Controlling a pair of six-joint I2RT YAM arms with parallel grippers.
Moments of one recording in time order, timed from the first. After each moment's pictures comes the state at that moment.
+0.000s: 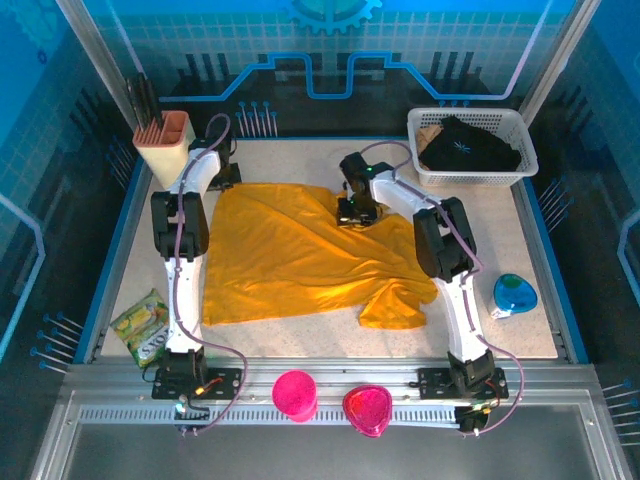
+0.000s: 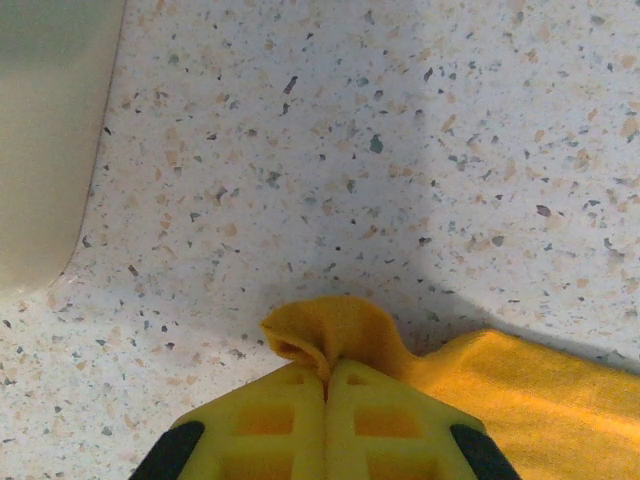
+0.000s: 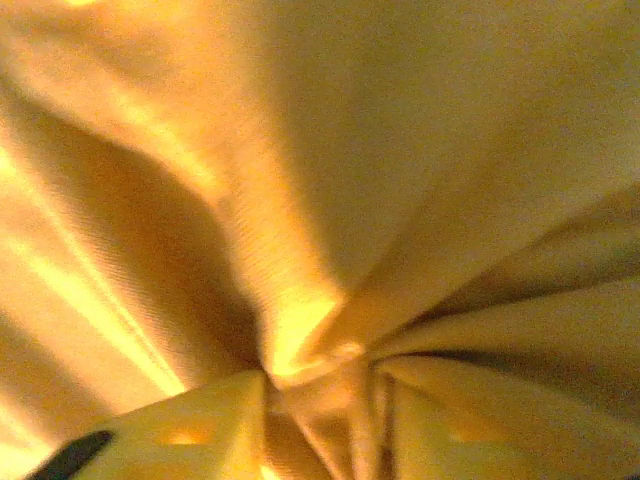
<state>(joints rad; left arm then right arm) 0.04 2.49 2.19 -0.91 -0.17 -0.27 0.46 2.28 1.87 -0.92 -0.13 0.41</state>
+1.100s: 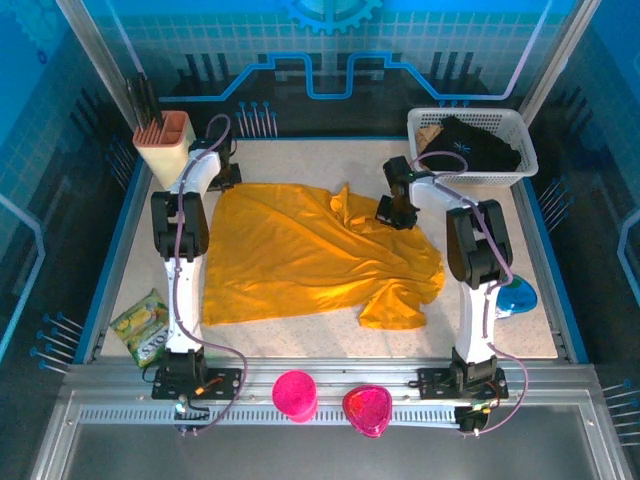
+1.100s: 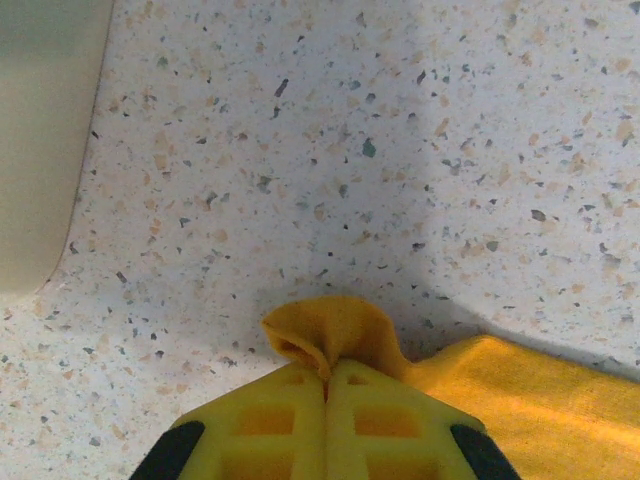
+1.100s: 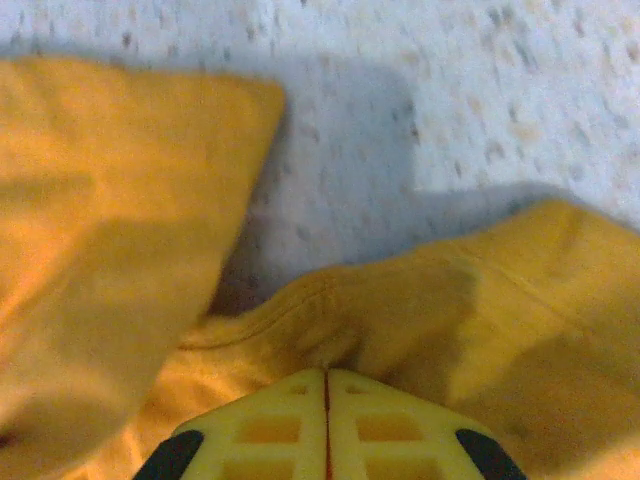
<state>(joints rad) 0.04 2.49 2.18 -0.89 -0.16 -0.27 0.27 2.06 1.50 -0.74 -0.03 0.67</state>
